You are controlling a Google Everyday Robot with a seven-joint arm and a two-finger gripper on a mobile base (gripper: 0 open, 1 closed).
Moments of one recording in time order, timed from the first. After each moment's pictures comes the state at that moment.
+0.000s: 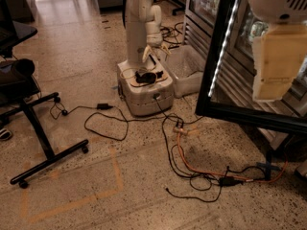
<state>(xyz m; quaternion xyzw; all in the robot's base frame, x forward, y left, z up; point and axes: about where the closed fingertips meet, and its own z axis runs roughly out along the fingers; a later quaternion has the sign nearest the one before) 0.417 -0.153 1.060 -0.66 0.71 -0.20 0.13</state>
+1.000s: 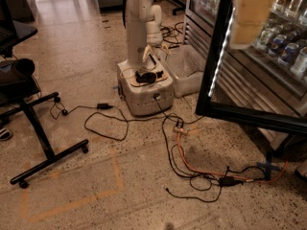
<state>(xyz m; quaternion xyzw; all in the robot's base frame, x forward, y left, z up) 0.500 -0.144 1.090 -0.65 0.71 -0.18 0.18</state>
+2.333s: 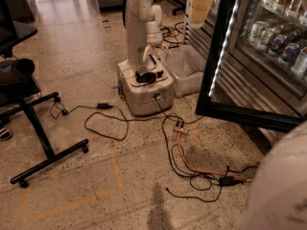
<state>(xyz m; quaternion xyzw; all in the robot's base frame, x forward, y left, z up) 0.640 -0.104 1.056 -0.67 0.70 -0.13 0.20</state>
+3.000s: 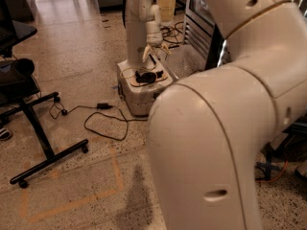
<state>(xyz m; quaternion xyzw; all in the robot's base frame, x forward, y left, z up) 0.723 -0.039 1.024 -0.72 0.65 -0.16 0.17</state>
